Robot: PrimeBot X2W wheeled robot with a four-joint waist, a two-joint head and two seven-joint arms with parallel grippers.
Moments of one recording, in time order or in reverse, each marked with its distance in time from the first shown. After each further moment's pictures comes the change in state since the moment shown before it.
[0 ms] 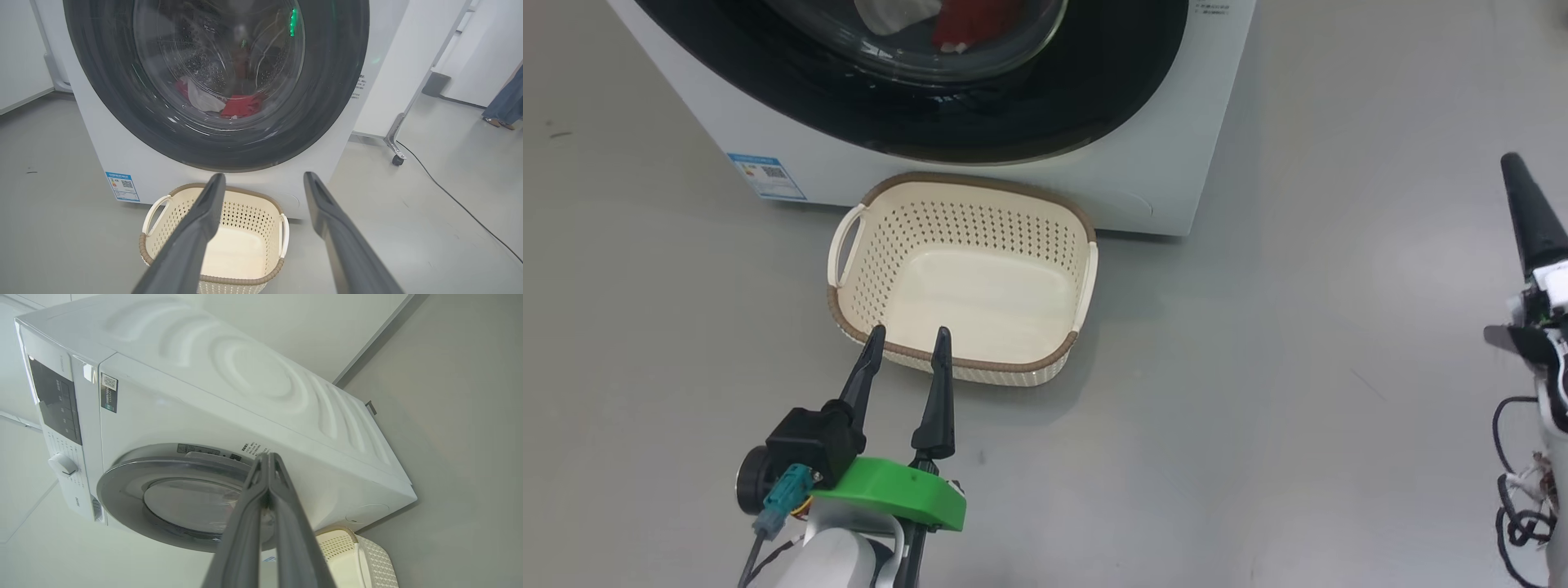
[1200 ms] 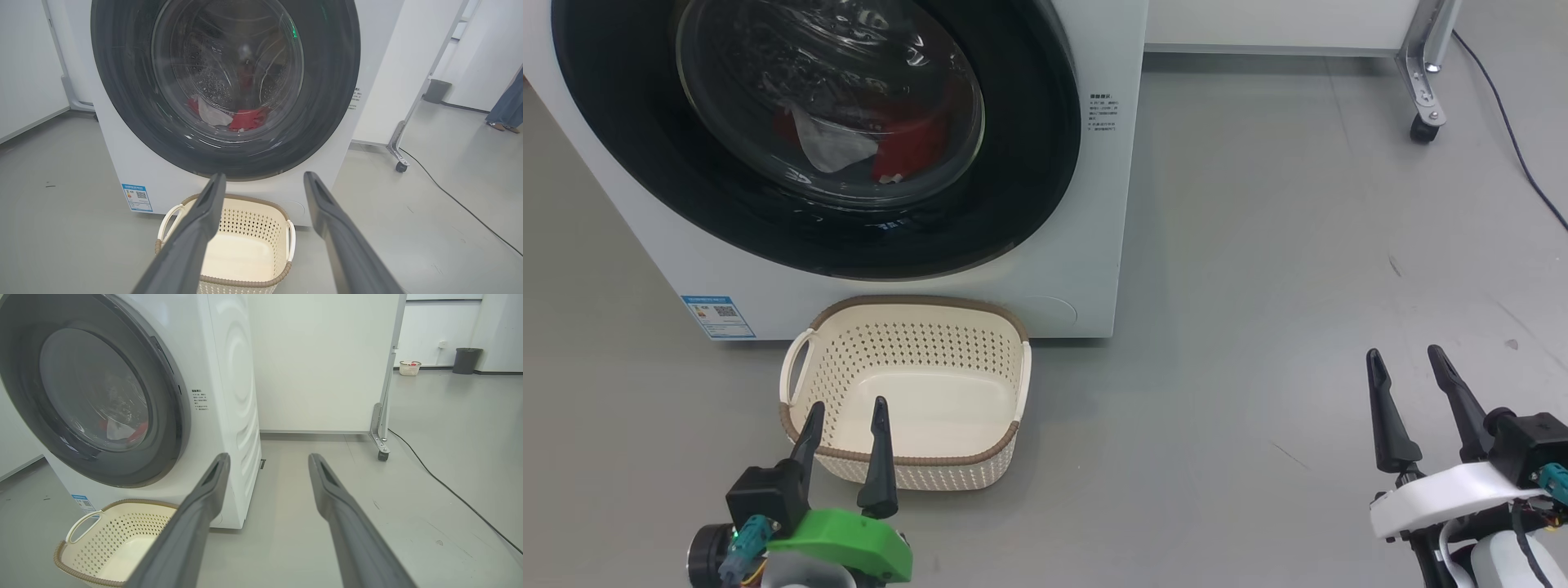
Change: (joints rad) left arm 0.109 0.000 0.133 0.107 0.046 -0.008 0.000; right arm 0.334 0.055 0.157 0.052 -1.004 0.000 -0.435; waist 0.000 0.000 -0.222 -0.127
